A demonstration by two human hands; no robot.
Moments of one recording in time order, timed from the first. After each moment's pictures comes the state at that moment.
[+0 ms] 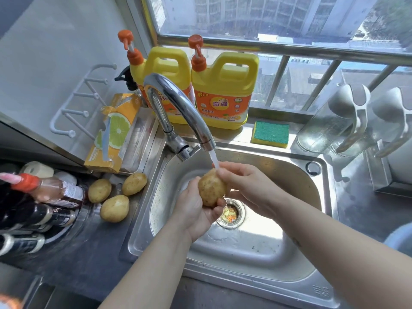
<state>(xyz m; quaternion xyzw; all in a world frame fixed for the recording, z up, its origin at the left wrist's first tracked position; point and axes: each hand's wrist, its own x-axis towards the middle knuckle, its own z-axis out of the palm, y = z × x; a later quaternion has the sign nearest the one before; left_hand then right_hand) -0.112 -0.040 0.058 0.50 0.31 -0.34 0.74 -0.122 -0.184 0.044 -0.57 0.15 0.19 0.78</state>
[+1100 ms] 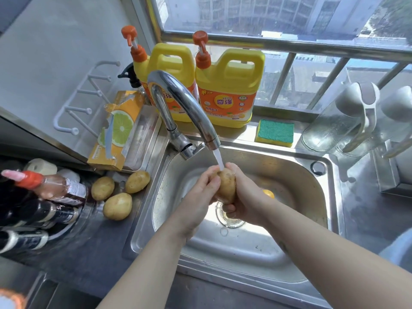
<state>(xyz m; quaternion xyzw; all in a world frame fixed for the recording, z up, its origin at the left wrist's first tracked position) -0.112 -0.025 0.039 0.66 0.02 -0.34 0.67 -0.122 -0.165 0.021 -0.49 0.29 0.31 0.76</state>
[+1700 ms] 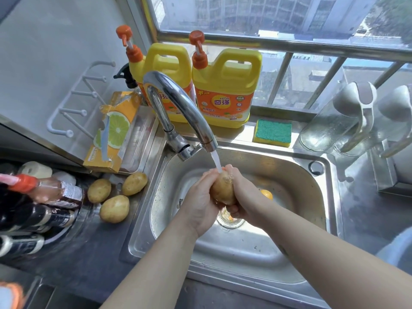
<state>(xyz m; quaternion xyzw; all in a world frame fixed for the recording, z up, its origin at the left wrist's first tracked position) -0.104 -0.051 0.031 0.47 0.17 -0.34 0.80 -0.122 -0.163 0.022 -0.57 0.34 0.26 0.70</state>
